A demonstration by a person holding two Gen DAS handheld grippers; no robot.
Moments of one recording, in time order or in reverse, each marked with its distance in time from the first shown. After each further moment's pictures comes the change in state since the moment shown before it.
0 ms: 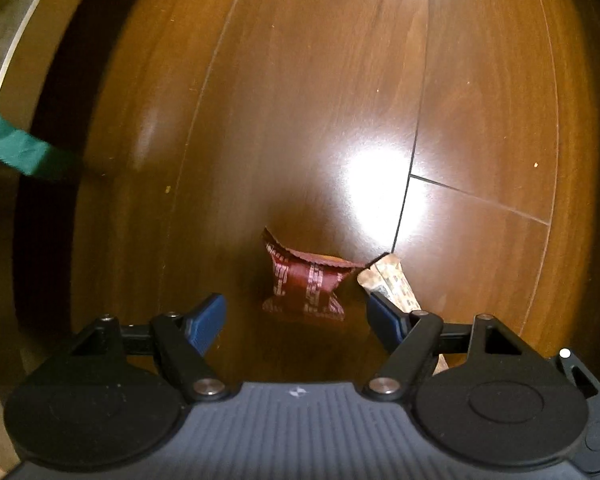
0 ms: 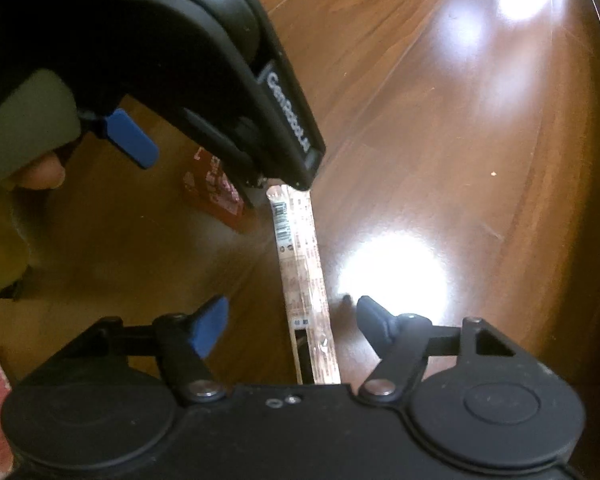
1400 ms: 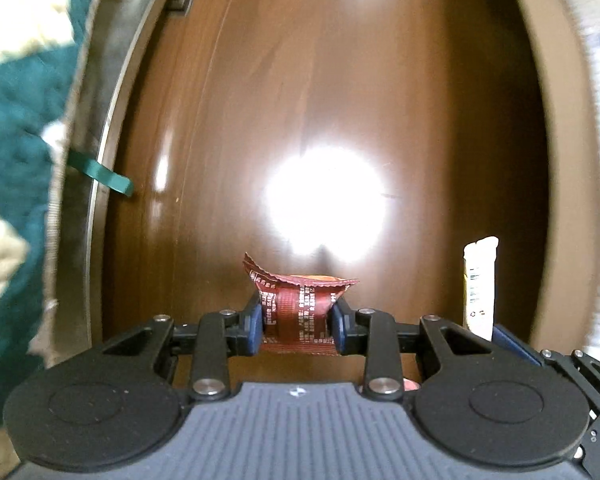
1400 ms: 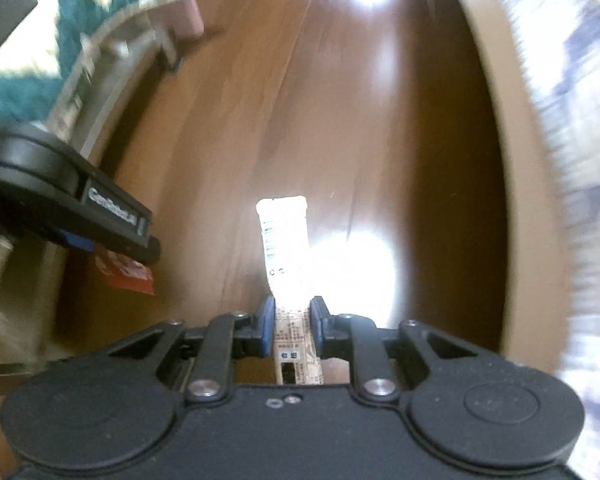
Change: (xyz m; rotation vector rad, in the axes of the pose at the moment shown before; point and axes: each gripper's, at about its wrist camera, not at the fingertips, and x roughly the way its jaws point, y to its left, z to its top) left arm -0.197 -0.027 -0.034 0.081 -0.068 -0.102; right arm -0.211 -0.009 -0.012 0.394 -0.109 -0.122
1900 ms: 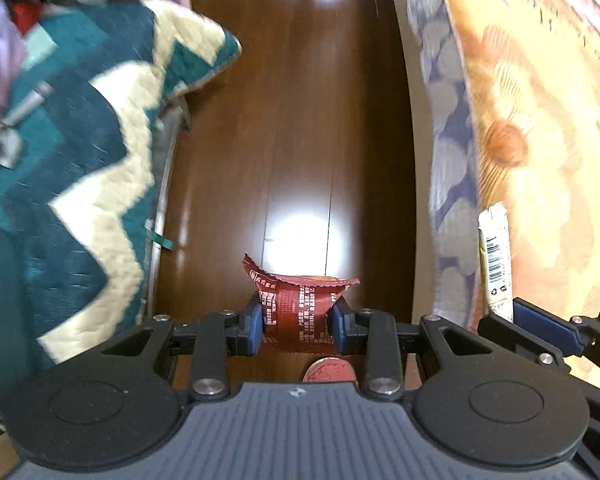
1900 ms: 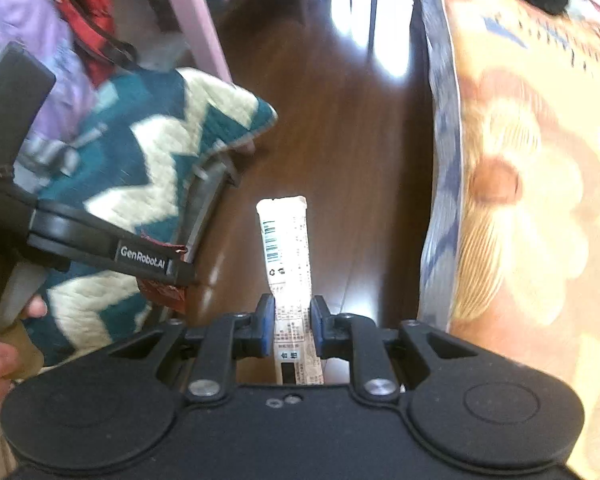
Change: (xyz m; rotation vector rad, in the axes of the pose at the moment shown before) left arm -0.269 -0.042 -0.016 0.028 -0.155 -0.033; right arm -0.270 -0.032 0.086 -0.082 -0.123 0.102
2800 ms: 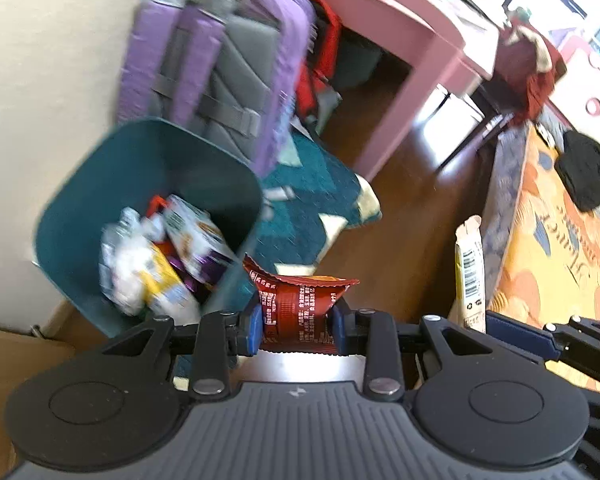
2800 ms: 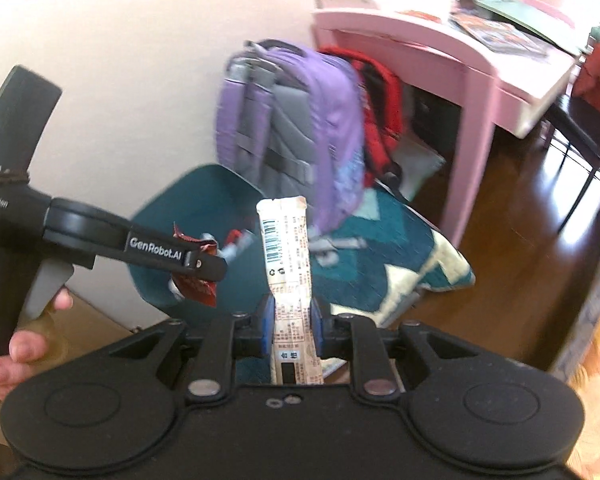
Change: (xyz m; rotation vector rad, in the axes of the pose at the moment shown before) left arm -0.322 0.168 -0.037 -0.507 -0.344 0.108; right arm -0.192 0.205 0.130 -0.529 -0.118 0.417
